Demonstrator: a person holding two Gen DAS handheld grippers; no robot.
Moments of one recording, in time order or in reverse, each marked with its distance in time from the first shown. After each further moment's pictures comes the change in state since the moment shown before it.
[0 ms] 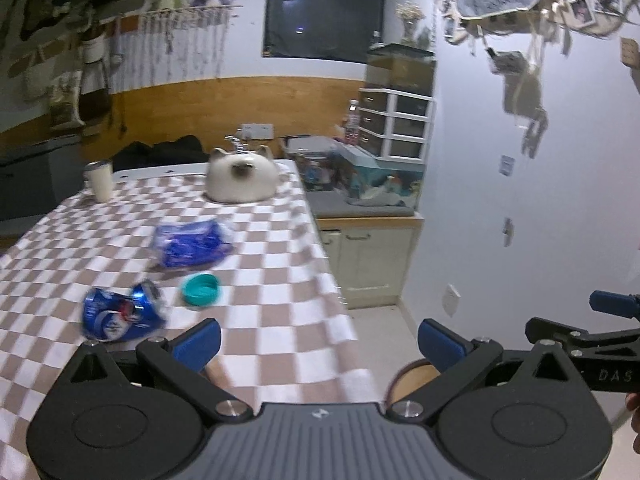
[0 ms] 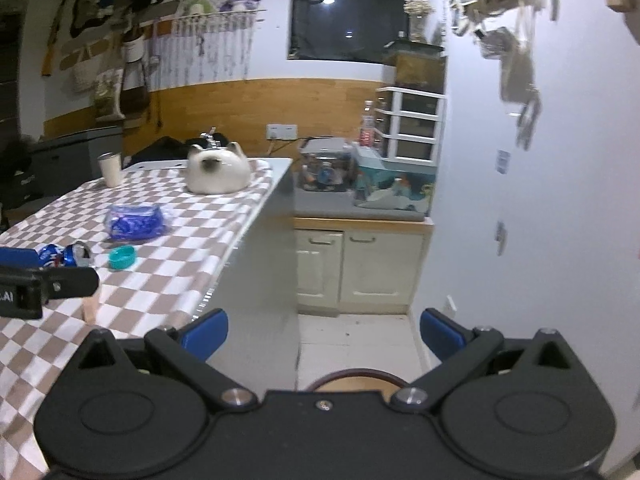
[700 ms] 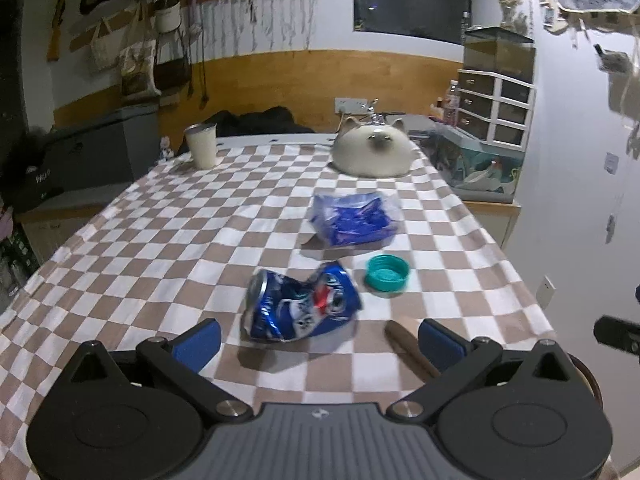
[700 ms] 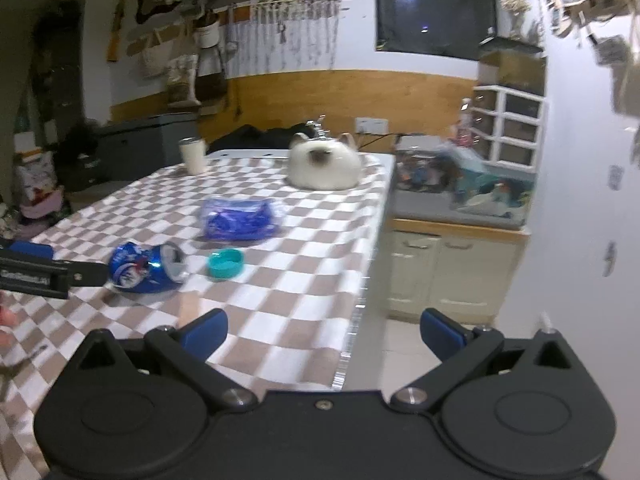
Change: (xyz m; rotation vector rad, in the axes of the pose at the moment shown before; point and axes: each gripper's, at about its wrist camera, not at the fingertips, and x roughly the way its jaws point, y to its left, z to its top) left arm 0.030 0.157 -0.001 -0.063 0.083 0.193; right arm 0.057 0.116 0.018 -0.052 0.019 0.229
